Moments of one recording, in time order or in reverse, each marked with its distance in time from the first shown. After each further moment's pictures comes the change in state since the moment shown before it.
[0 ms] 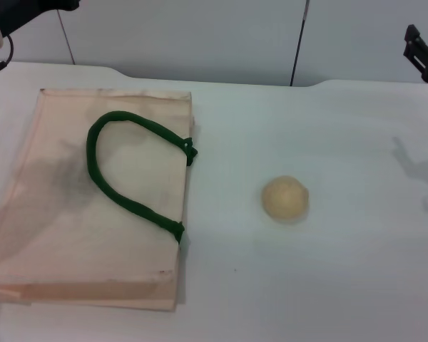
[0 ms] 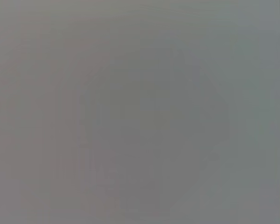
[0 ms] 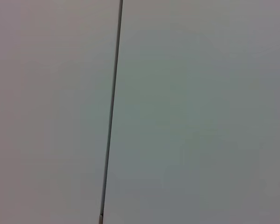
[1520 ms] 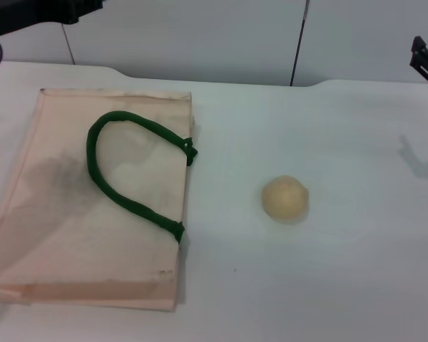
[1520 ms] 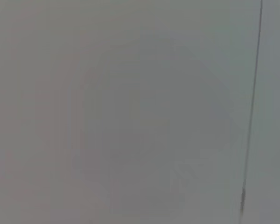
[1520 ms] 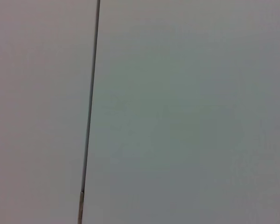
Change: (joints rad) left arm 0.037 0.004 -0.040 0.279 0.447 -0.173 -0.531; right arm 0.007 0.000 0.024 -0.026 0.000 -0.039 0.000
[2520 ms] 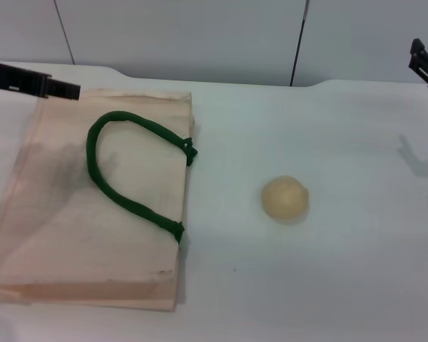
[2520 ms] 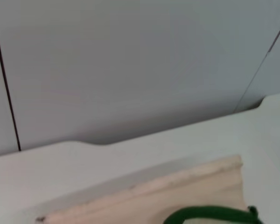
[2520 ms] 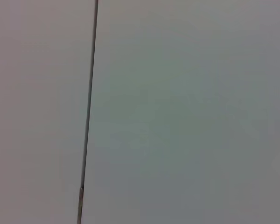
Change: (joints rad) left arm -0.222 0.005 -0.283 0.041 0.688 -0.544 -0.447; right arm 0.015 -0.002 0.001 -0.024 0.004 0.000 0.003
